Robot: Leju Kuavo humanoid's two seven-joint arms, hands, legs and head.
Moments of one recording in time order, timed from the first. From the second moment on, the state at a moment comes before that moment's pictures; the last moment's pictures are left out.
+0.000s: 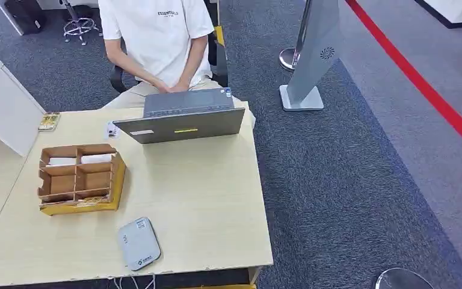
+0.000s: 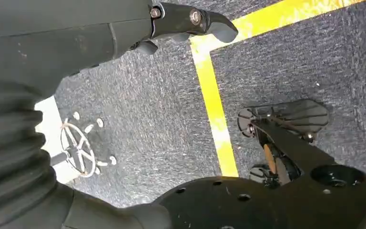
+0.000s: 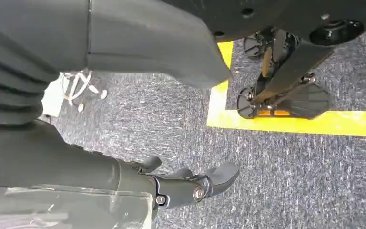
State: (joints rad) left arm 0.14 -0.01 0.06 -0.36 0.00 0.00 0.00; right arm 0.14 0.00 0.05 -0.38 0.00 0.00 0.00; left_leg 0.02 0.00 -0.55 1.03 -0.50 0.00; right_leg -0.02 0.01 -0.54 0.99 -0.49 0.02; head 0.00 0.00
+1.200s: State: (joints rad) left arm 0.03 -0.10 0.82 -0.55 0.27 0.04 -0.36; right arm -0.01 -0.03 0.26 -0.22 -0.46 -0.13 -0.19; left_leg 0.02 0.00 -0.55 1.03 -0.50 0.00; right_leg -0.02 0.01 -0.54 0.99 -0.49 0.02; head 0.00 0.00
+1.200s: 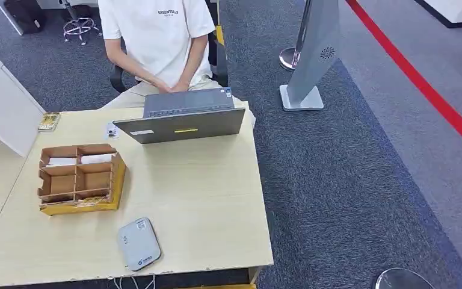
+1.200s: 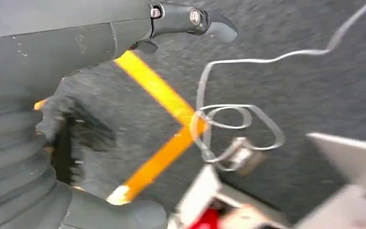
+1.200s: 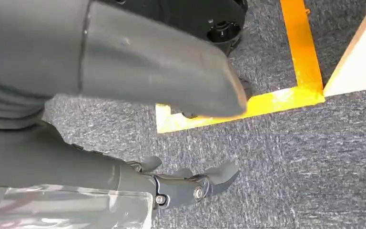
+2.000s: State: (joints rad) left arm 0.19 -0.23 0.75 -1.33 0.39 0.16 -0.53; right arm -0.02 -0.03 0.28 -0.19 -0.53 -0.16 -0.21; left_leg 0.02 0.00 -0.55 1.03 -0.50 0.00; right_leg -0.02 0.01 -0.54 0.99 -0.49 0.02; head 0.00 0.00
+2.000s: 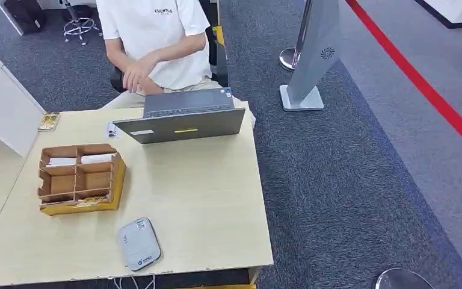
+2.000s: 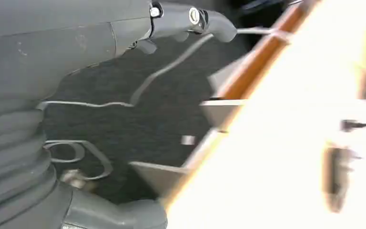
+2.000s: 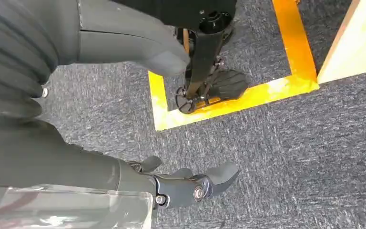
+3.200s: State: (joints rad) left arm -0.14 -0.07 0.41 -1.78 -0.25 0.40 -0.54; right arm -0.06 -0.03 0.36 -0.18 -0.50 -0.18 -0.16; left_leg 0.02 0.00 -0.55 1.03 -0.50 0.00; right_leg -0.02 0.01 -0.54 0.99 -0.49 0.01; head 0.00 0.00
